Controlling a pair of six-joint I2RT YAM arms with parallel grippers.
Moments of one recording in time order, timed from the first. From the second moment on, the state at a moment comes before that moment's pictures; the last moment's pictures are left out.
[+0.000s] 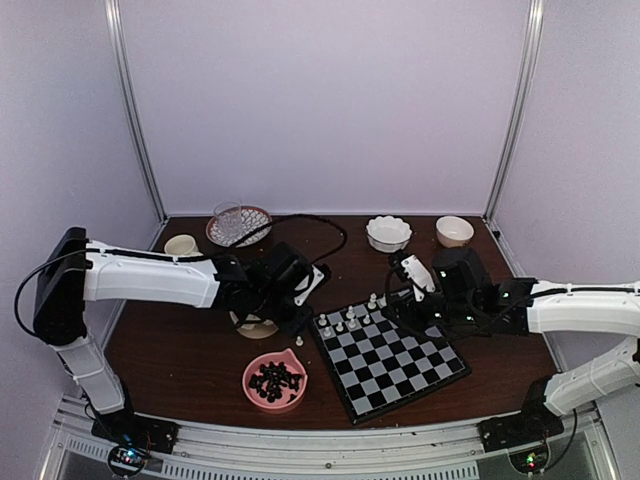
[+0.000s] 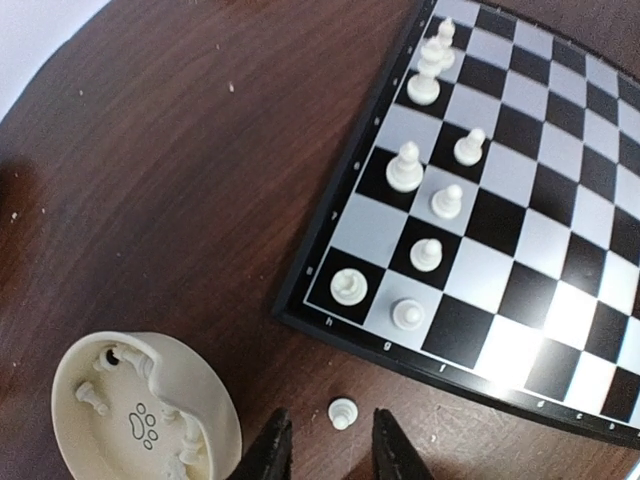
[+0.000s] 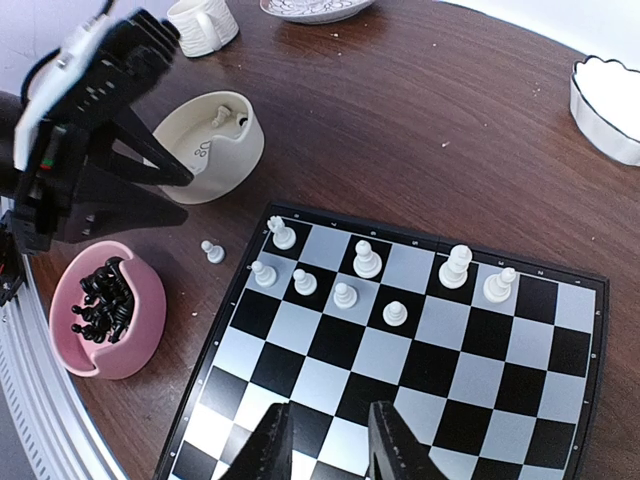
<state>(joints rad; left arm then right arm) -1.02 1.71 1.17 -0.38 -0.20 -0.13 0.87 1.21 0.71 -0.12 0.00 0.27</state>
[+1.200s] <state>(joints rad) -0.98 1.94 1.29 -0.56 -0.09 -0.15 0.87 1.18 0.69 -0.11 0.02 0.27</state>
